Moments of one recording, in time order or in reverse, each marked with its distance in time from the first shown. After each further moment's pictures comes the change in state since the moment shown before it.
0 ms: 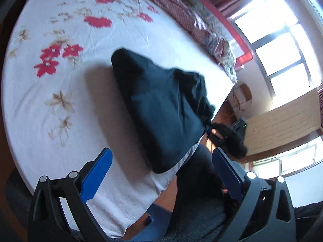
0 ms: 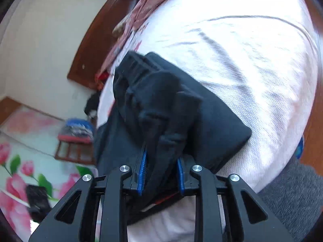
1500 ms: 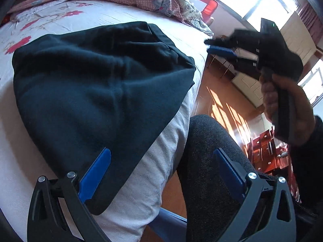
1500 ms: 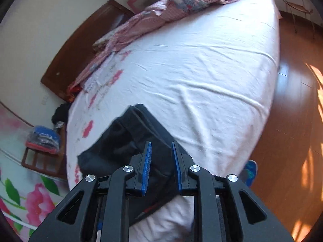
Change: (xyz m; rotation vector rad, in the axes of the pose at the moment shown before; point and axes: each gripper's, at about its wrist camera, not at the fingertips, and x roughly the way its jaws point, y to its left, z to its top) left arm 0.131 -0.104 -0.039 0.455 0.040 0.019; right arm -0.028 0.073 0.052 -0.206 -0.130 -0.114
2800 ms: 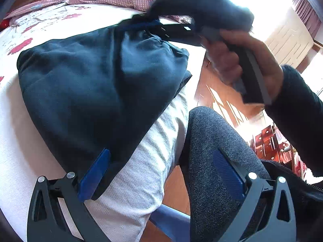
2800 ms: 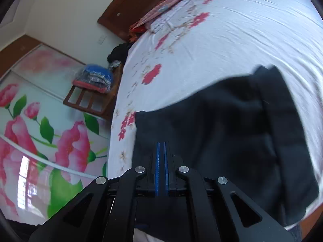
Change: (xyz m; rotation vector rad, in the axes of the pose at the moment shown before) left arm -0.012 0.001 -0.027 0.027 -0.013 0.015; right arm 0.096 -0.001 -0.017 -0.064 0.388 0.250
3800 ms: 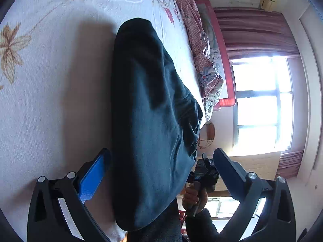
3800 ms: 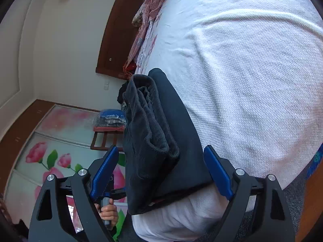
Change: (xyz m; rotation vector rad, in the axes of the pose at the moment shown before) left arm -0.030 0.180 -0.004 -0.906 -0.235 -0.394; right arm -0.057 -0.117 -0.022 0.208 -0.131 0.226
